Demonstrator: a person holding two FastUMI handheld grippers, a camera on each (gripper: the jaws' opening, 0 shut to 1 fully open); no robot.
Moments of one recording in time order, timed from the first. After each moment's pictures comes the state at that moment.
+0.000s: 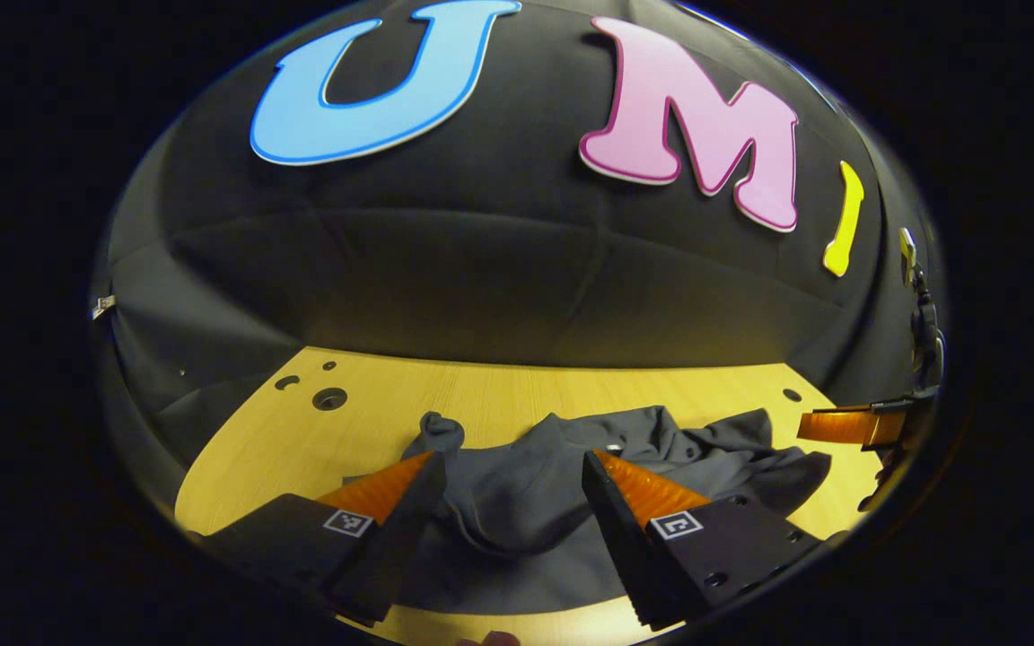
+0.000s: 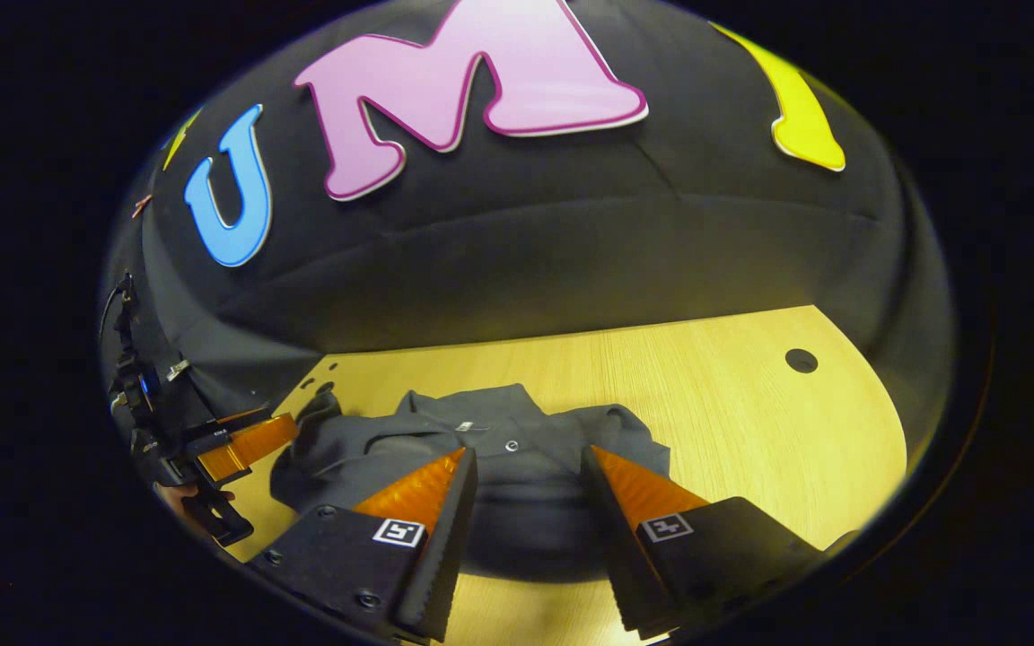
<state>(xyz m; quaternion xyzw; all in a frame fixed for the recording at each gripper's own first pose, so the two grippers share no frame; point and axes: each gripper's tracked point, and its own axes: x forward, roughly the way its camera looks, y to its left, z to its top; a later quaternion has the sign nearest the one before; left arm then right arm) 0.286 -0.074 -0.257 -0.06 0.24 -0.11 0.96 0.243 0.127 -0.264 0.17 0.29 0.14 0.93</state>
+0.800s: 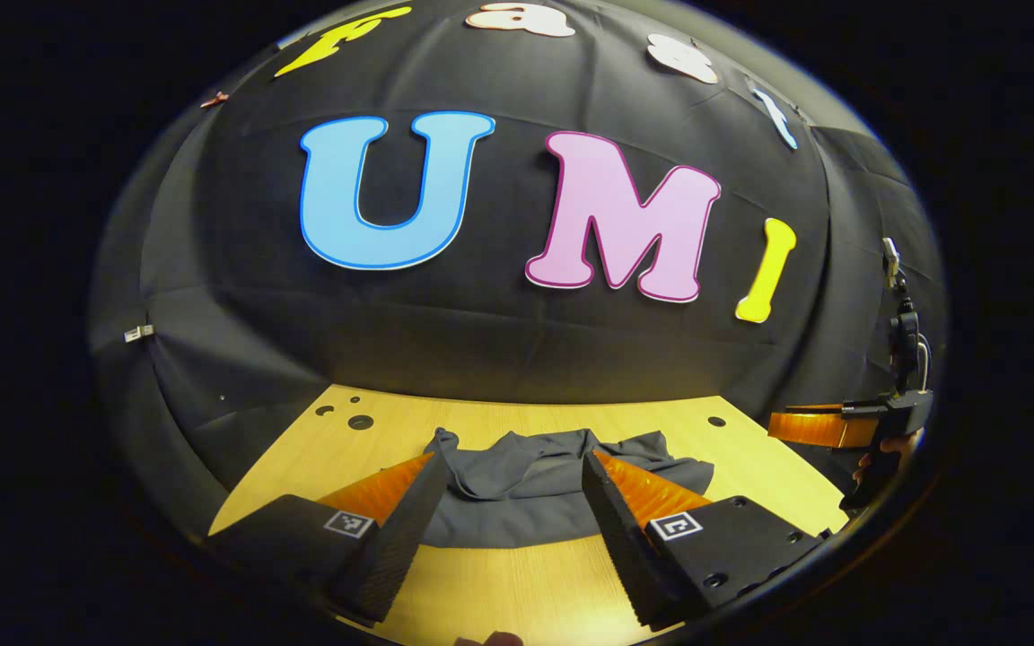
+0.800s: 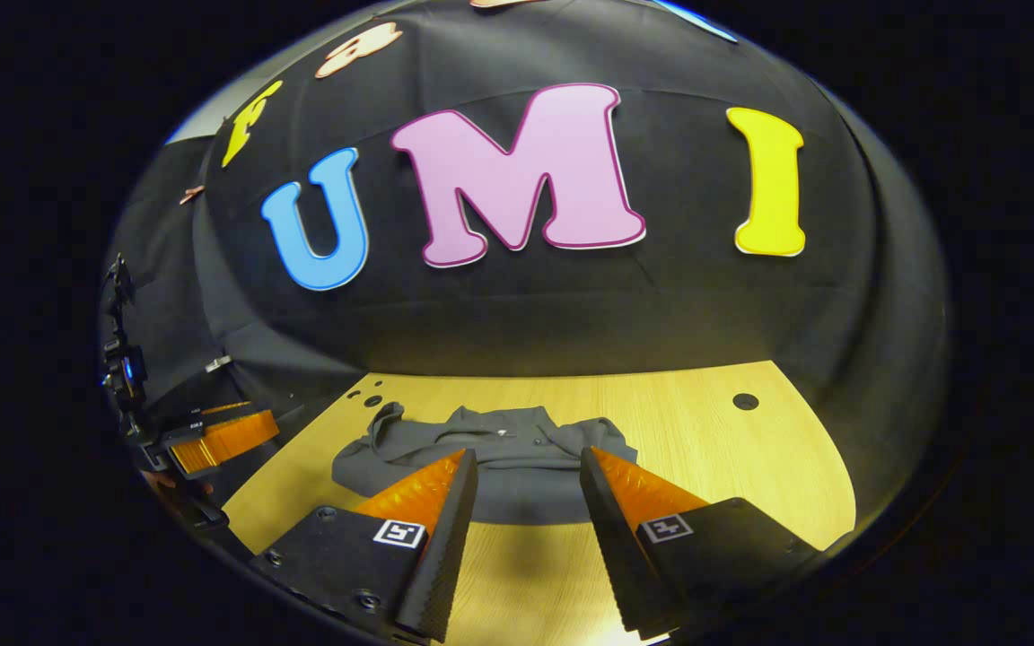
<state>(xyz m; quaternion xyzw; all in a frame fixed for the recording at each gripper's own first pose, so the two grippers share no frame) 0.130 -0.051 -0.143 -0.06 0.17 -0.14 0.97 0.113 0.097 -0.149 0.13 0.21 0.16 0.96</state>
